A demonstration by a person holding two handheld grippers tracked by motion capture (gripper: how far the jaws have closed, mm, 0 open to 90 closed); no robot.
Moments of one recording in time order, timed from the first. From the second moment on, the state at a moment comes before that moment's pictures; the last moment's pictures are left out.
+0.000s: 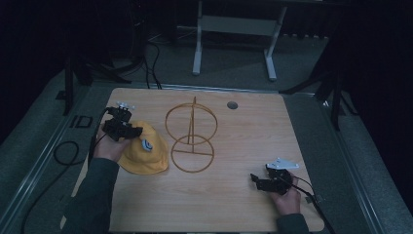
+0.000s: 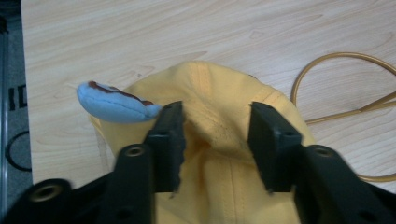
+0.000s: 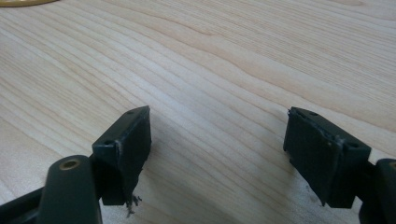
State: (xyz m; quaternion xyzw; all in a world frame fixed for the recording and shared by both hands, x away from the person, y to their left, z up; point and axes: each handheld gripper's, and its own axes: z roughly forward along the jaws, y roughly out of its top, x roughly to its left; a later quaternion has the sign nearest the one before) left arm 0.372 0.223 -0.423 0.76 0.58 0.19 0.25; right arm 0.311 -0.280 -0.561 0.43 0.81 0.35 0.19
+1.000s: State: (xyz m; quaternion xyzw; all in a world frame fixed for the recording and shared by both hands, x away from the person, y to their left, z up) left arm 0.376 0.227 -0.421 0.78 0.57 0.13 0.23; right arm 0.311 -0.280 -0.561 0.43 0.81 0.35 0.19
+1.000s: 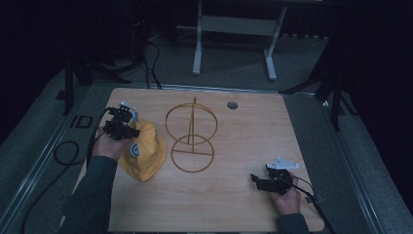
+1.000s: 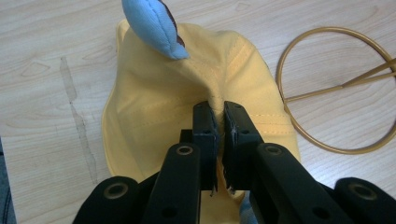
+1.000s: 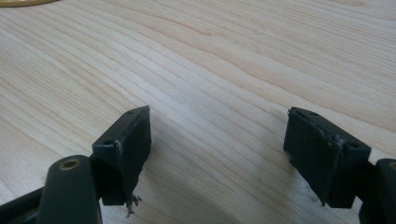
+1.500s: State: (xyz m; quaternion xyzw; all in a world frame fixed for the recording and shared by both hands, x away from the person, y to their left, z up) left arm 0.372 0.239 -0.403 0.79 0.55 0.14 0.25; right arm 0.311 -0.280 -0.561 0.43 0.81 0.35 0.19
